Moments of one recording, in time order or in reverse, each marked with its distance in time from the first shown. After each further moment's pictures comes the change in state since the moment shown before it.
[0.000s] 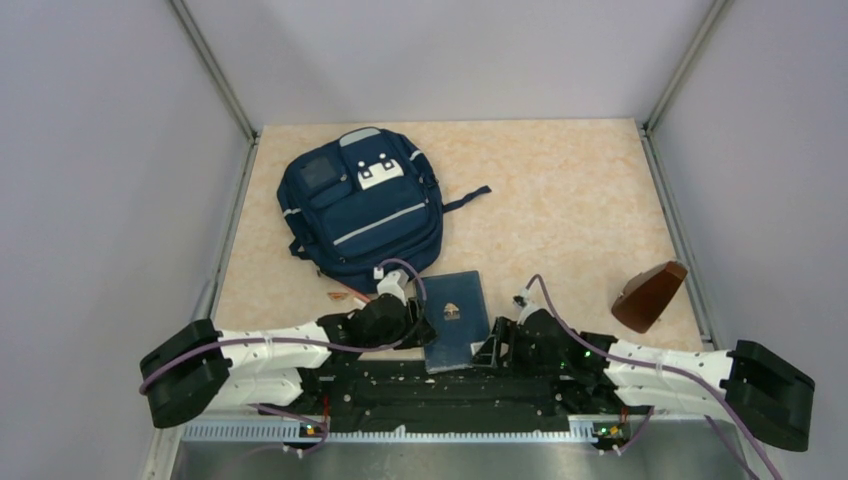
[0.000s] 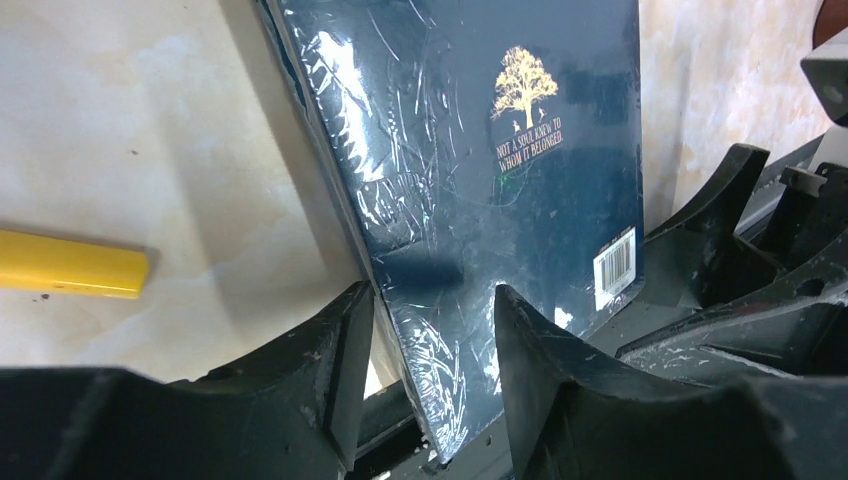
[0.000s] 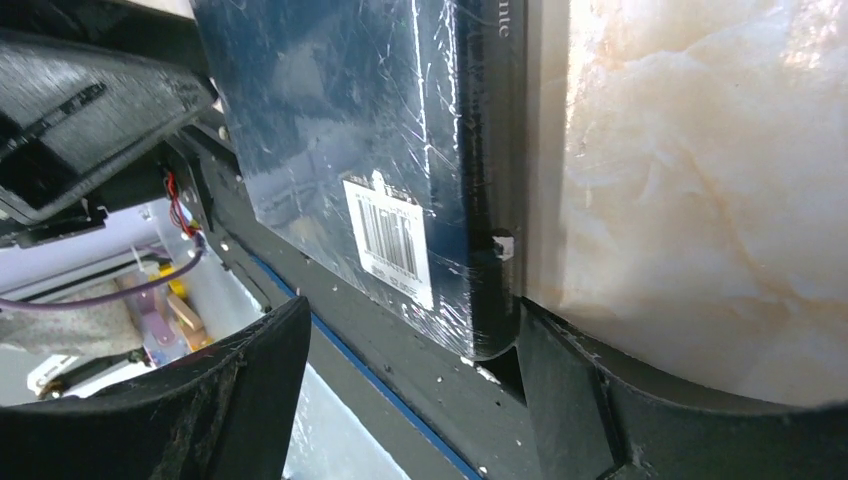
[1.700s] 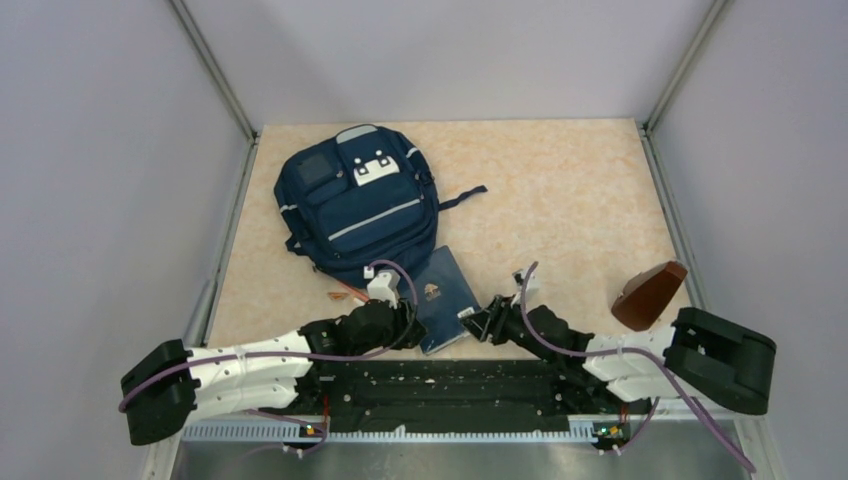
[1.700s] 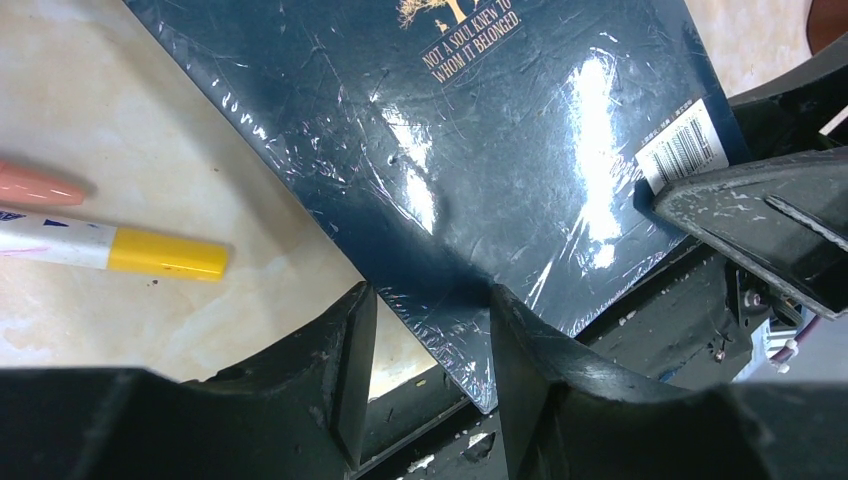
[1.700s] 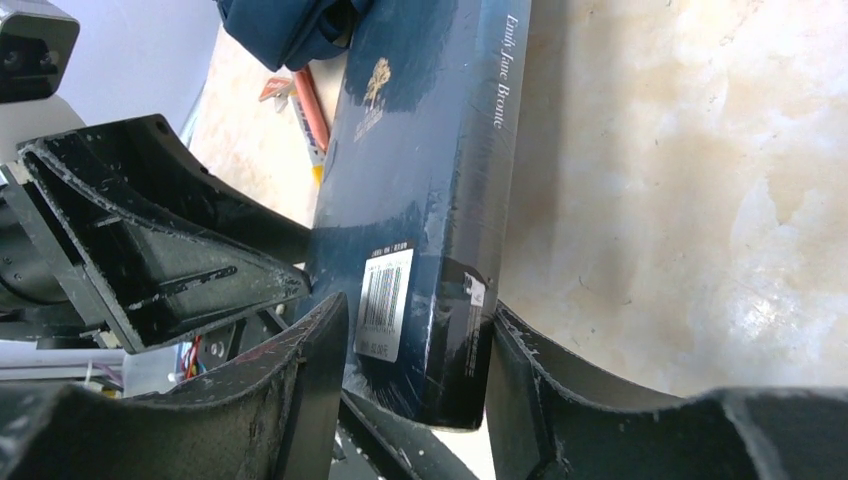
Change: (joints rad) left arm -0.037 -0.193 -0.038 -0.090 -0.103 0.110; right arm 0.020 0.288 -0.034 0.710 0.341 -0.286
